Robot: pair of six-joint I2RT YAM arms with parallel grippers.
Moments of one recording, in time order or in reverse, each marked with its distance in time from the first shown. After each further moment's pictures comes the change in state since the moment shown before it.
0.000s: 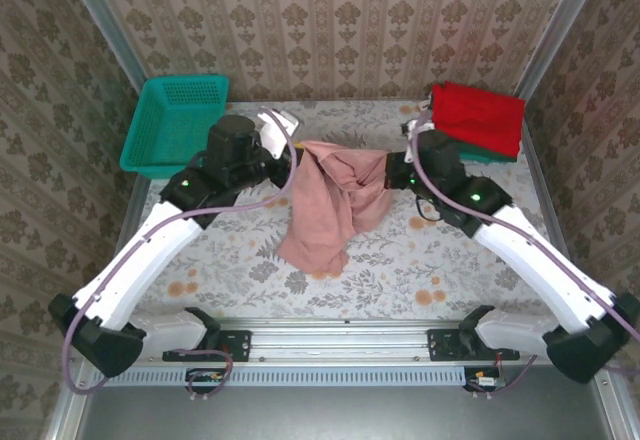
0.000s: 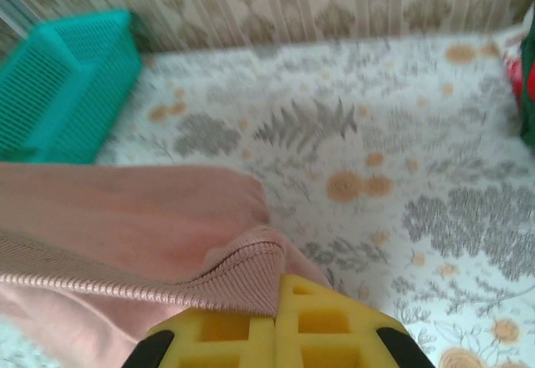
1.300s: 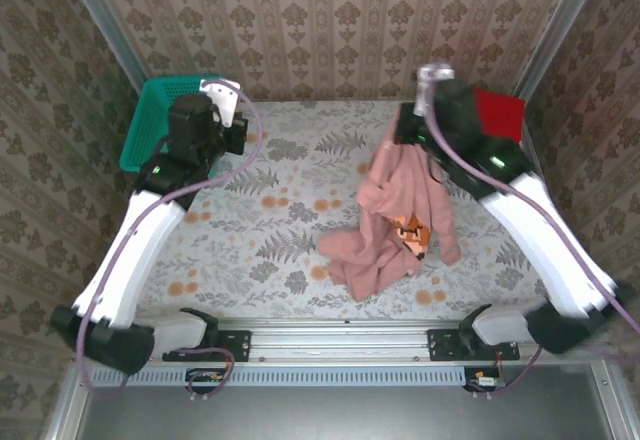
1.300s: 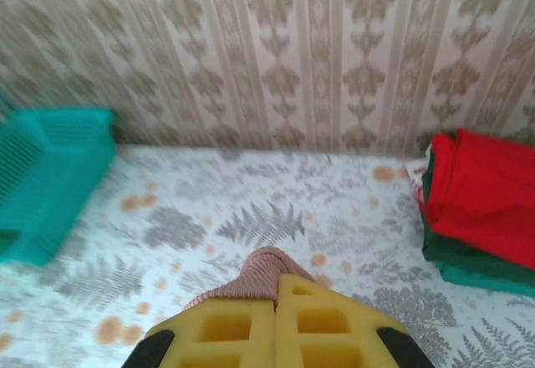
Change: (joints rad) left arm 0.310 0.076 0.021 0.015 -0.267 0.006; right arm -0.037 0.288 0.496 -0.191 0.148 -0.139
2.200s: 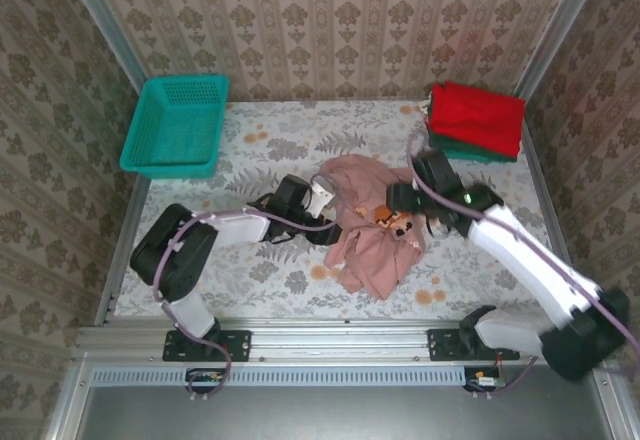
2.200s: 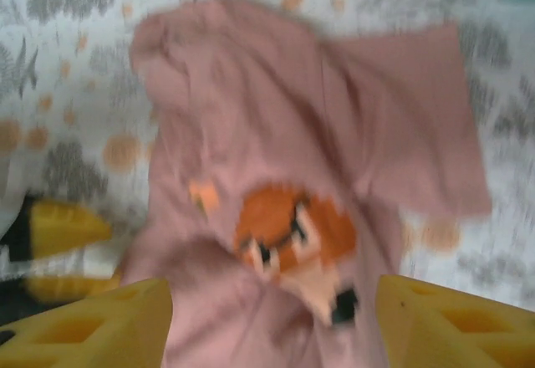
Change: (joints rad) left arm -0.319 0.457 -0.552 0.555 0.657 -0.206; right arm -0.019 -0.303 -0.732 0.027 -0.209 0.211
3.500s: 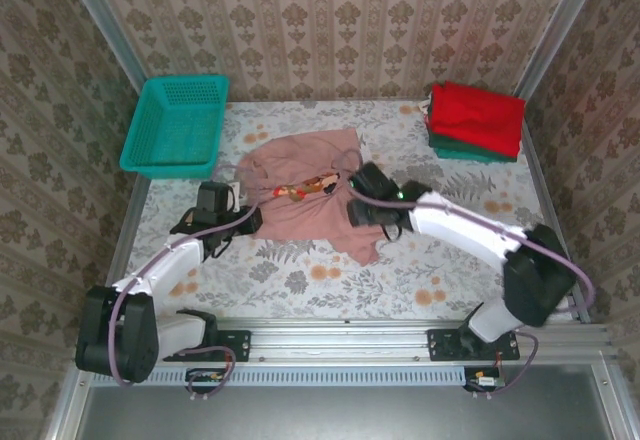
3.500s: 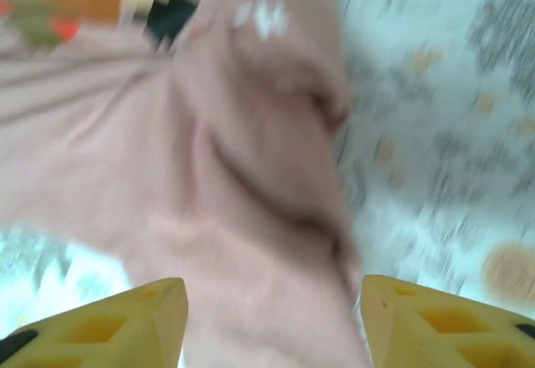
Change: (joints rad) left arm 0.426 -0.554 -0.270 -0.253 -0.313 -0.222; right arm 0.231 0.364 0.071 0.129 0.077 -0.016
